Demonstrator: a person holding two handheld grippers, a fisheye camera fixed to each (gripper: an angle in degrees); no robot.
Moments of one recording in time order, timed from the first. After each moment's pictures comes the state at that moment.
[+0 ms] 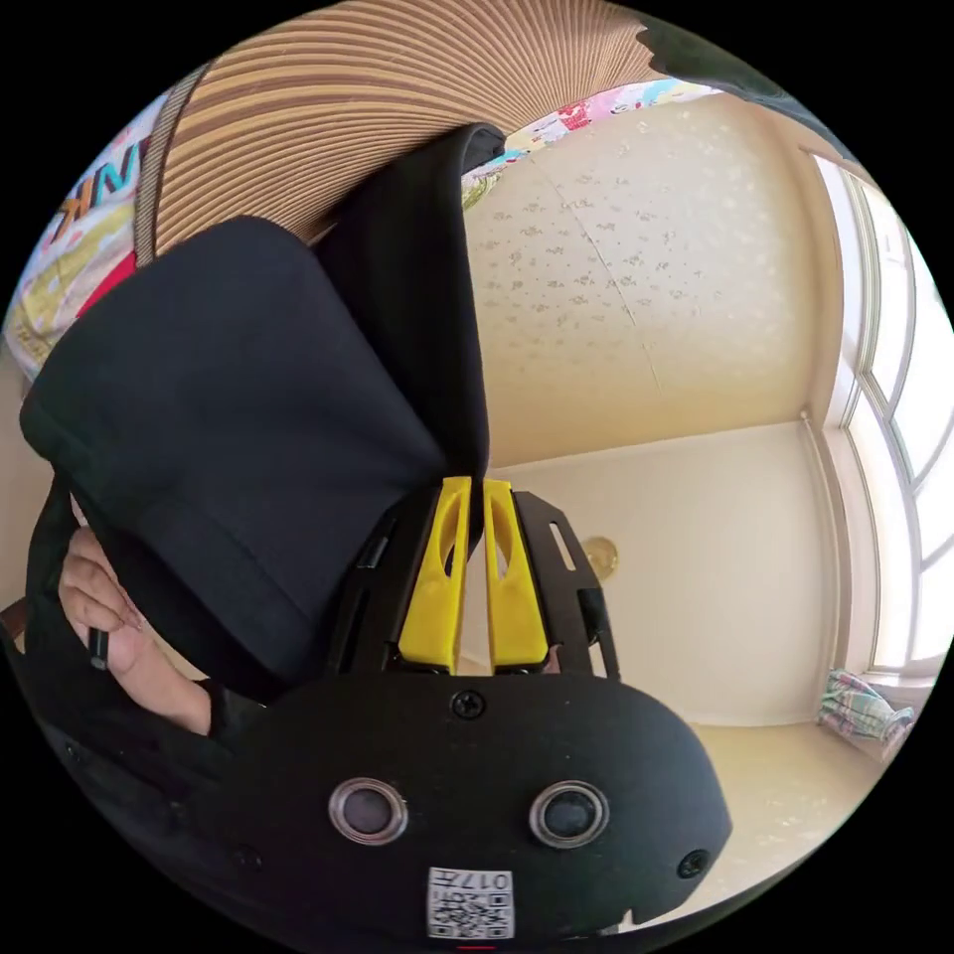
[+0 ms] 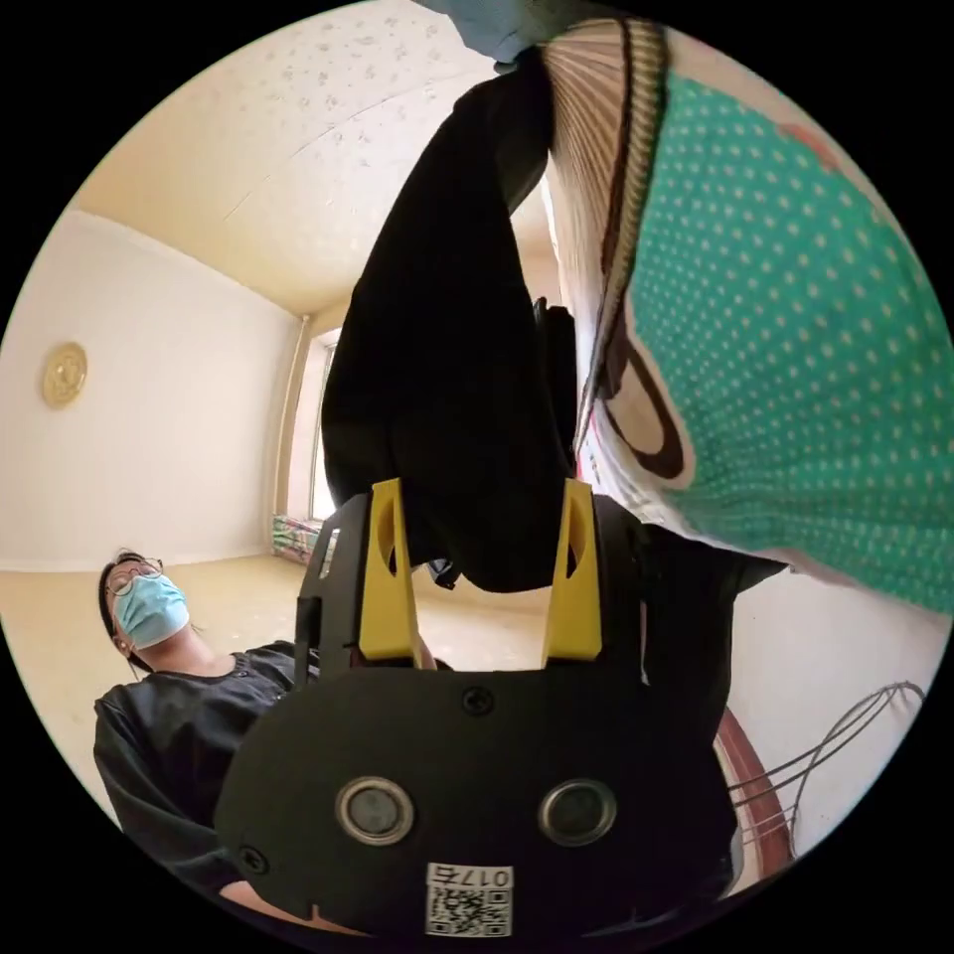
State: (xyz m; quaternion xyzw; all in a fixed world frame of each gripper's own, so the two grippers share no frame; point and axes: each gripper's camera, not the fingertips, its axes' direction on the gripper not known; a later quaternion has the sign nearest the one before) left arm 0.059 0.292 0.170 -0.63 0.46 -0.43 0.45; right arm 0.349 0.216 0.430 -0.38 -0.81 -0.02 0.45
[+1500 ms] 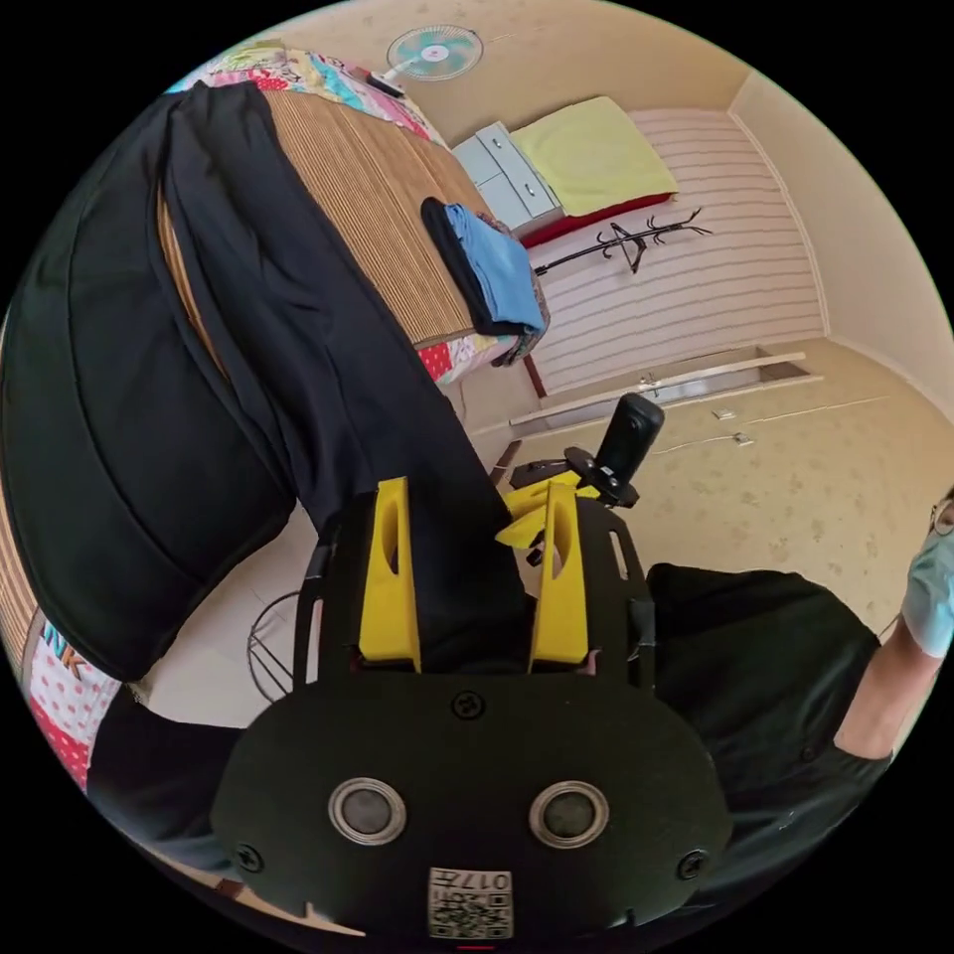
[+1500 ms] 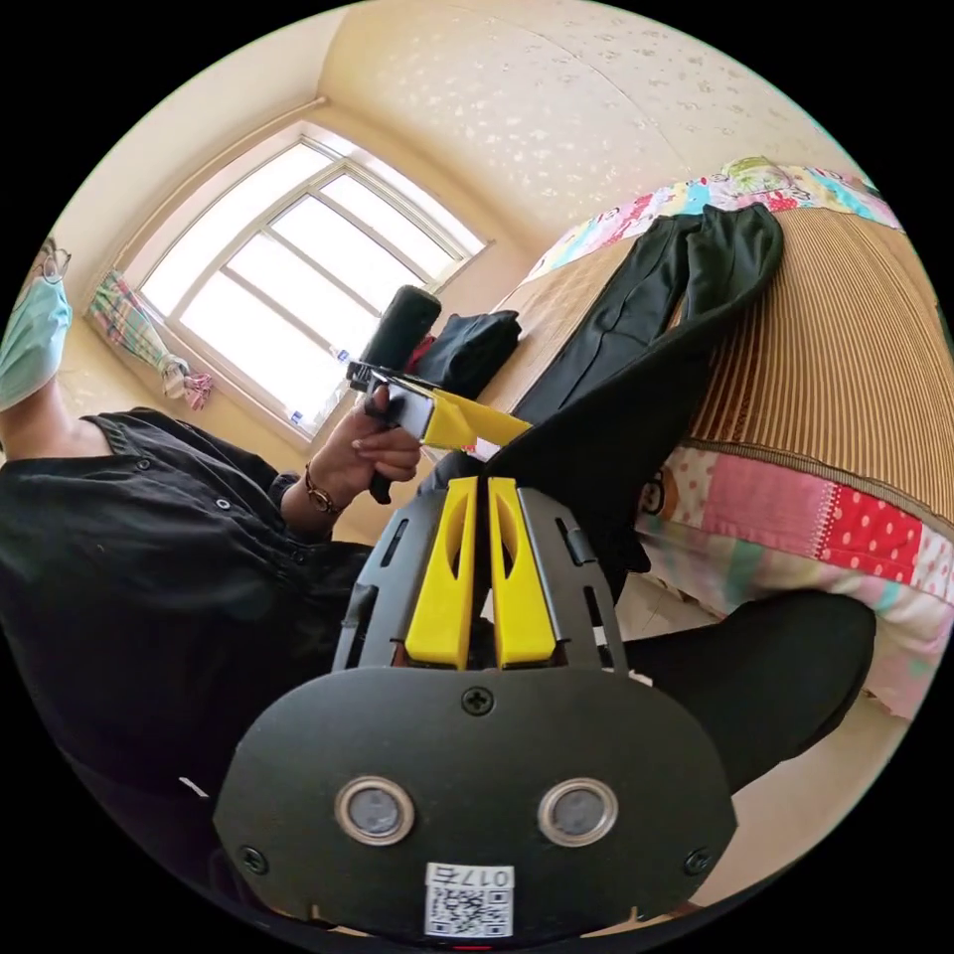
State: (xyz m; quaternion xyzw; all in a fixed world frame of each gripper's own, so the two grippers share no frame) left arm 0.223 0.578 -0.076 -0.74 0.38 0.33 0.45; right arm 0.589 0.243 0.169 -0.17 -0.62 -0.37 0.67
